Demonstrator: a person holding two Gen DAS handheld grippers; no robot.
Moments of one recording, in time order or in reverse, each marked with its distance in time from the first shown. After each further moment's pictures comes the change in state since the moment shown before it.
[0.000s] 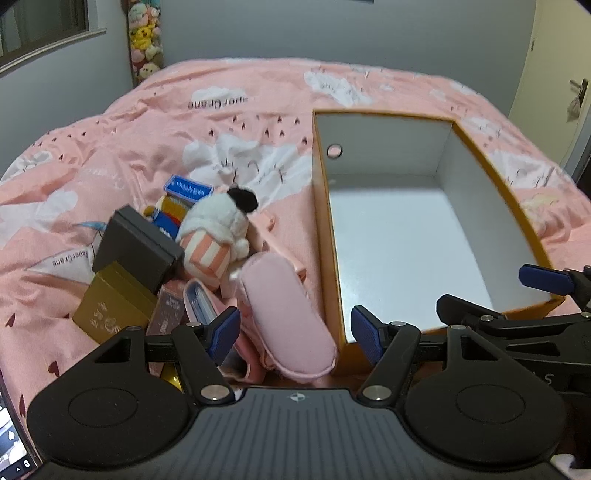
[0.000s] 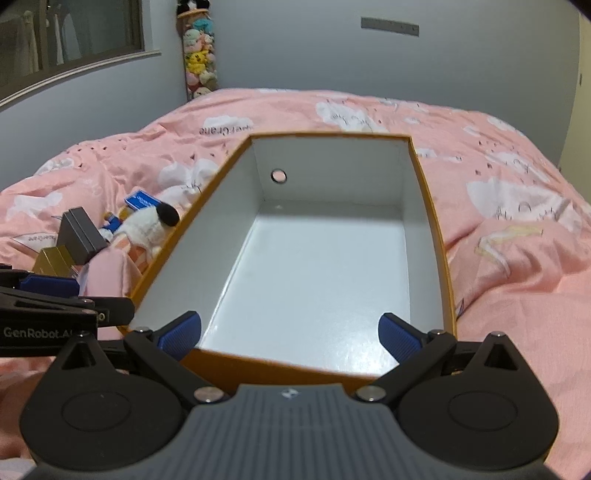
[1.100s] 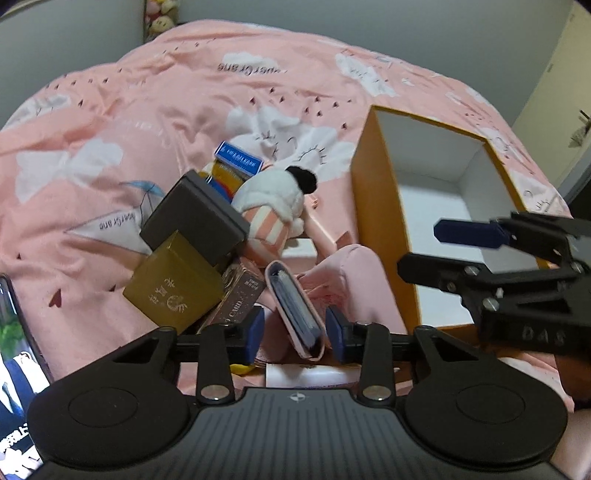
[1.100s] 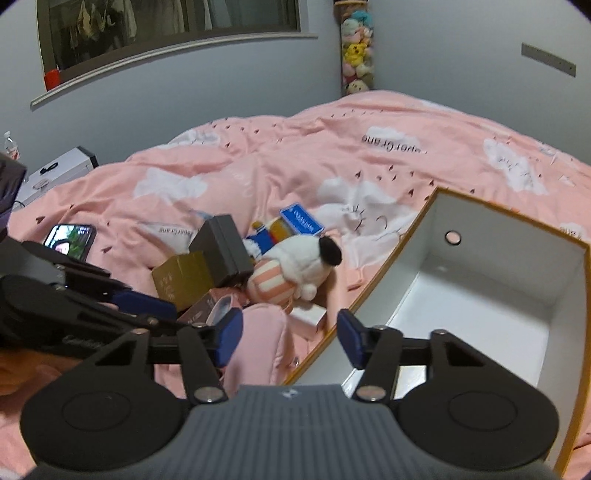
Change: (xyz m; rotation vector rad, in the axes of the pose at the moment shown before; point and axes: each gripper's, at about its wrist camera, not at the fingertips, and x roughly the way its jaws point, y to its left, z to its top) left arm 0.000 0.086 0.009 -0.125 0.161 -0.081; right arm 0.022 0.068 0.065 -0.271 0.066 0.428
